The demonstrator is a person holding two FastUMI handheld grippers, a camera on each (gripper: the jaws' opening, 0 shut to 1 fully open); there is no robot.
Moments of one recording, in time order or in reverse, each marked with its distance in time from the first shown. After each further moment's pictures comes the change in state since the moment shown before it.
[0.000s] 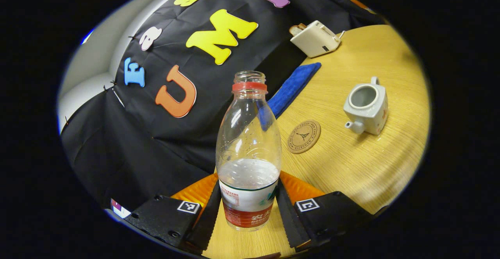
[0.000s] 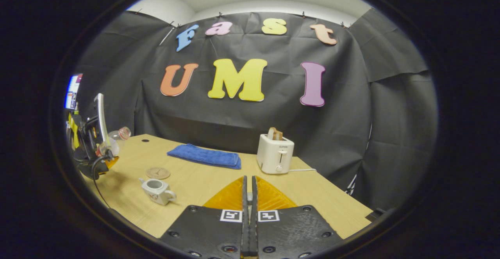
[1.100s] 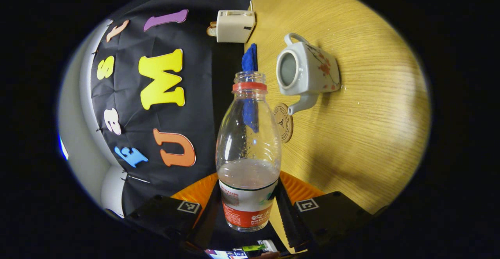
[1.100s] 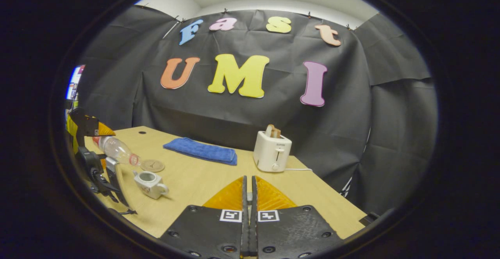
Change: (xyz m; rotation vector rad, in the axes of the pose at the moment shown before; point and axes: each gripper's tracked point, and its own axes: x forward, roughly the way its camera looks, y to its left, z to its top) left arm -0.015 -0.024 0.035 0.696 0.022 0.029; right arm 0.005 -0.010 -0.007 -0.046 0.020 -0.017
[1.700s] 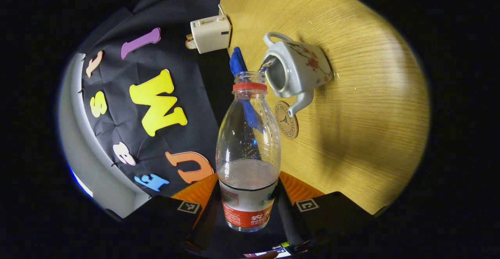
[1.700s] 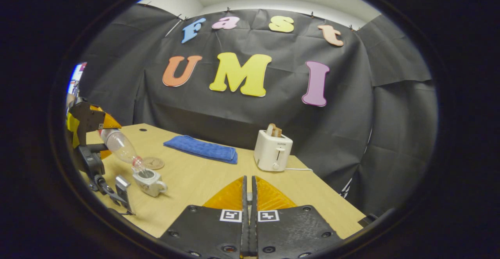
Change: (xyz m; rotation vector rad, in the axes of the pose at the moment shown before) left arm -0.001 0.016 0.012 0.234 0.013 0.031; right arm 0.002 0.001 -0.003 -0.015 0.007 0.011
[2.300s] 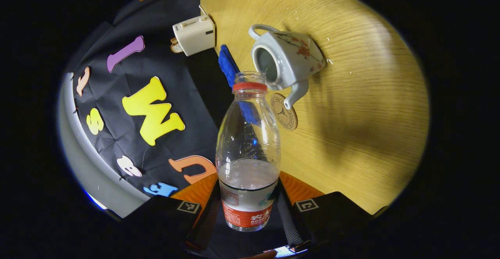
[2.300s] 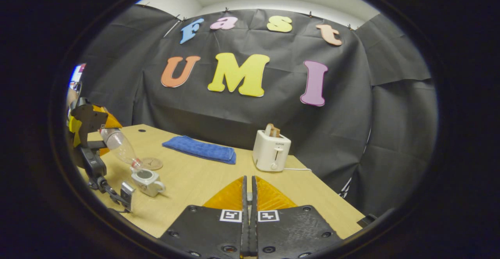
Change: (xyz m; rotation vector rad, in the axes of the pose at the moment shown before) left arm 0.002 0.006 0.004 0.139 0.040 -0.005; right arm 0.001 -0.005 0.001 0.004 -0.003 -0.002
